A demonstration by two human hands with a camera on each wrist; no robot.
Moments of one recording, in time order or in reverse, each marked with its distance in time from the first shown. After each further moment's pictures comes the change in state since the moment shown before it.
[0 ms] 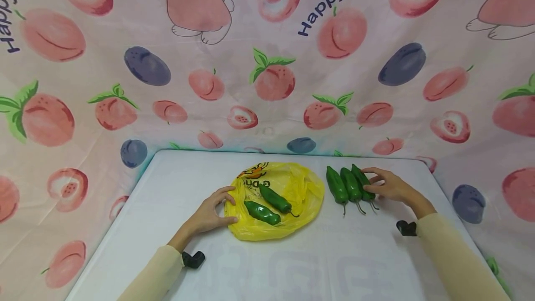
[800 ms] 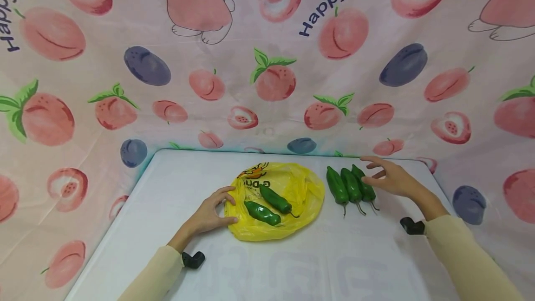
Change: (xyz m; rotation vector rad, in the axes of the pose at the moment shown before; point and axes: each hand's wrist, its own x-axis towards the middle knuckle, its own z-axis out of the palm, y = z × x) left_hand -0.001 0.003 0.000 -0.012 0.001 -0.015; right_hand -0.015 -0.048 -0.021 -0.123 0.114 -0.169
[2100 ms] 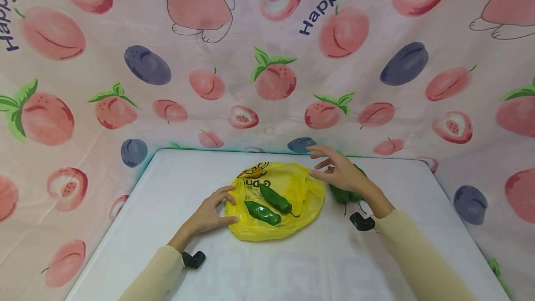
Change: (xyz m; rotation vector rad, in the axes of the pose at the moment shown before) left_hand 0.001 -0.003 0.002 0.001 0.011 0.030; right_hand 0.053 -0.101 0.059 0.237 0.046 -0.321
